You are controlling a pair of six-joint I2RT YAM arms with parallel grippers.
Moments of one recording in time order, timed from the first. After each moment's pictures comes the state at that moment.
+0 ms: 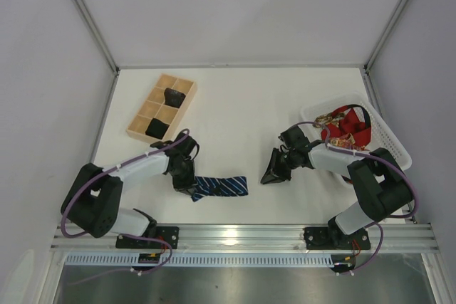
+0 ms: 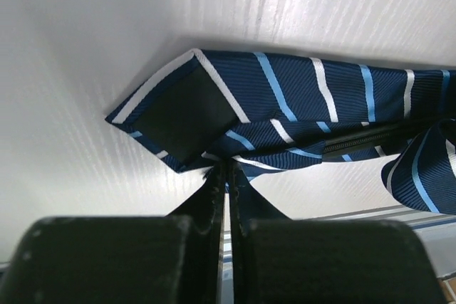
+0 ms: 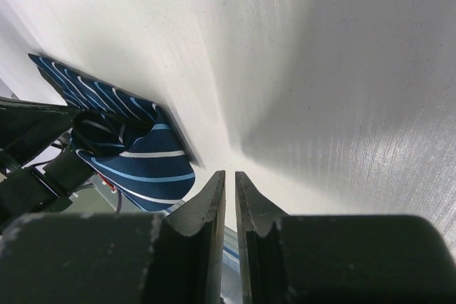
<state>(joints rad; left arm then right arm) -0.51 1.39 0.68 -0.71 0.15 -0.66 0.50 1.54 0.70 -0.30 -0.51 0.81</state>
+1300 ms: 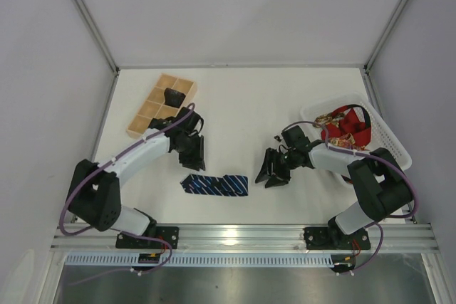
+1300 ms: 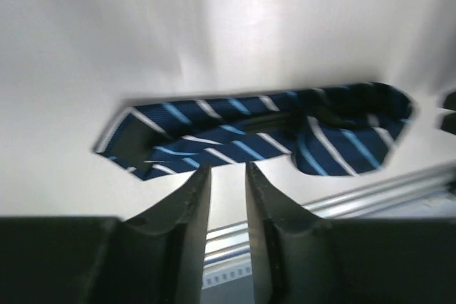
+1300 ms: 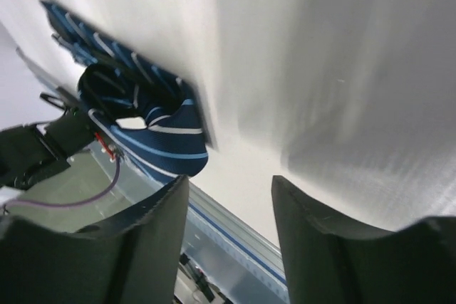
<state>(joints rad) -0.50 1.46 1.00 -0.83 0.14 -0.50 0.49 1.54 0.70 -0.30 -0.60 0.73</state>
